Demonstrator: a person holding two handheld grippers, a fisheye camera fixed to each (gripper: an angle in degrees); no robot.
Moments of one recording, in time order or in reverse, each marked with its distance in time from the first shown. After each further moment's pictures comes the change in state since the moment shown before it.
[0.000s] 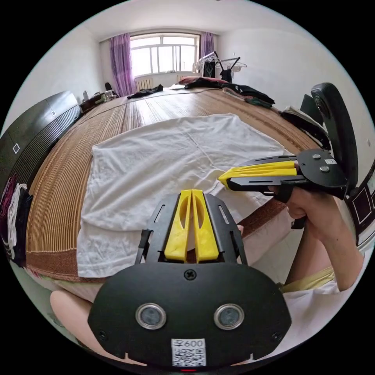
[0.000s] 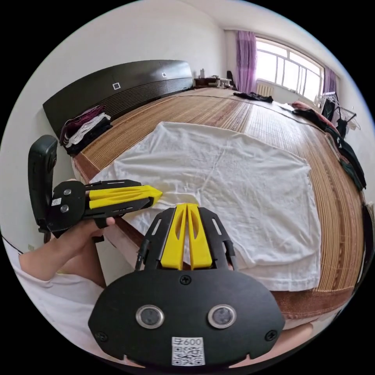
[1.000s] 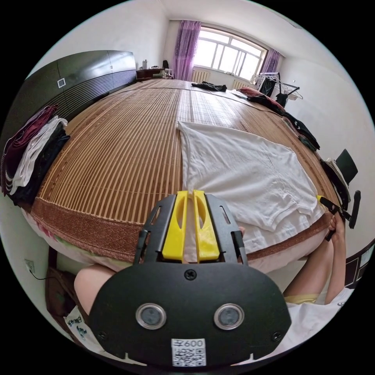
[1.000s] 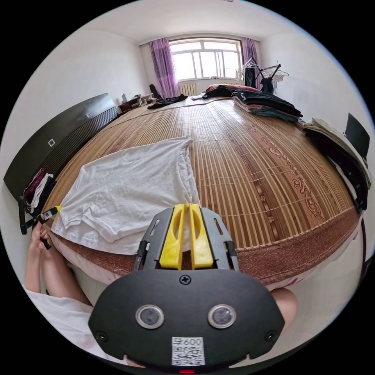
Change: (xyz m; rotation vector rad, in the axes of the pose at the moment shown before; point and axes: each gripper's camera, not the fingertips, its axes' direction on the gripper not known) left arm -0.091 -0.036 -0.131 -0.061 -0.106 -0.375; right arm 0.163 -0.001 -0.187 0.087 0.246 0.458
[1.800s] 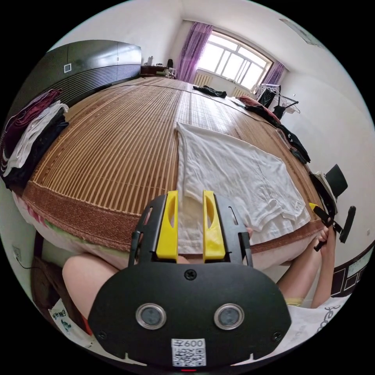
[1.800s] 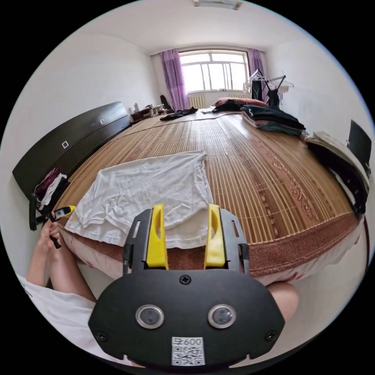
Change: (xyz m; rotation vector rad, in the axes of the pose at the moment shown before) left arm 0.003 0.024 -0.083 0.016 0.092 -0.087; right arm -0.064 0.029 -0.072 0.066 -0.072 -0.007
